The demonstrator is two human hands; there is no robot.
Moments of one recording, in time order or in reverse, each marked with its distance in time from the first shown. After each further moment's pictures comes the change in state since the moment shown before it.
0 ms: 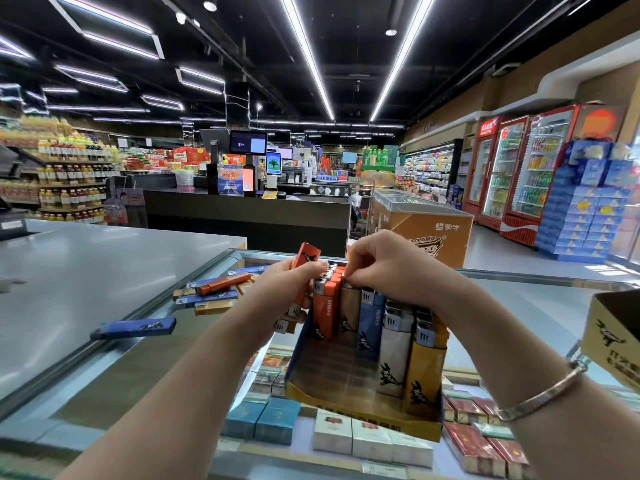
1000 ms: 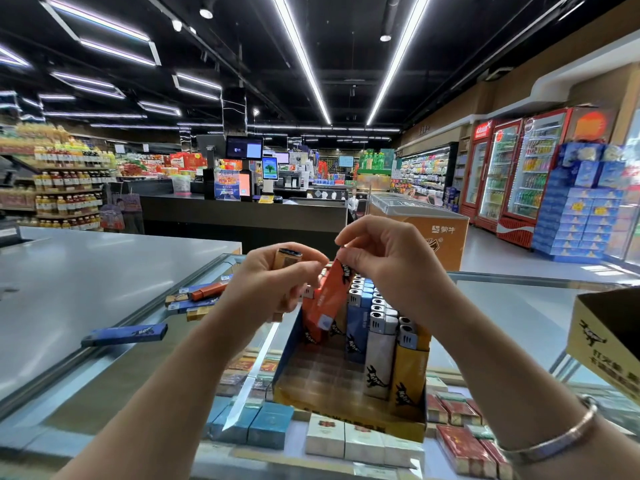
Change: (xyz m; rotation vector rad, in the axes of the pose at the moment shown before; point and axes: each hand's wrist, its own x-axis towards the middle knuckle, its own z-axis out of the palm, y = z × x) left_hand -0.029 0.023 -0.002 0.025 -0.063 0.428; right_hand -0.023 -0.008 0.001 0.273 0.410 -0.153
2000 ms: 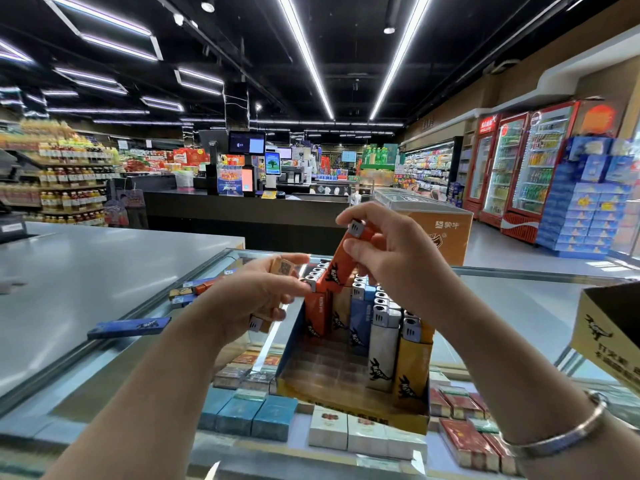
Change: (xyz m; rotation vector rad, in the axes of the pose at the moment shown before) left_hand 0.004 -0.012 -0.018 0.003 -0.106 -0.402; right_hand -0.002 -0.005 -0.002 -0.036 -0.052 -0.018
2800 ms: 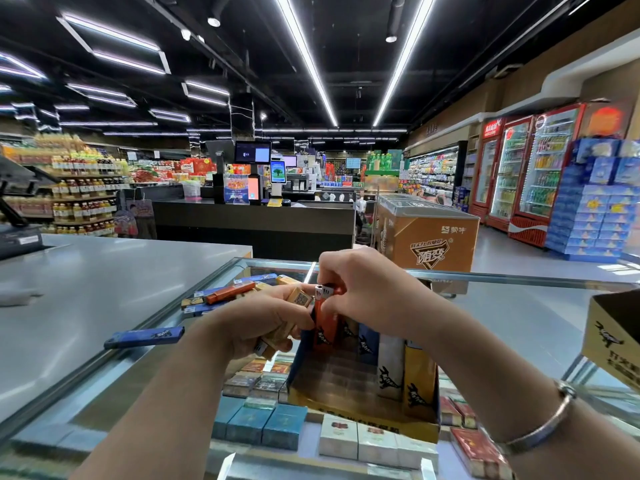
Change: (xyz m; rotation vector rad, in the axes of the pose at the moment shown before) left_hand 0.008 -0.018 -0.013 0.079 -0.237 -0.143; right_hand 0.009 -0.007 0.023 -0.402 -0.342 -0.102
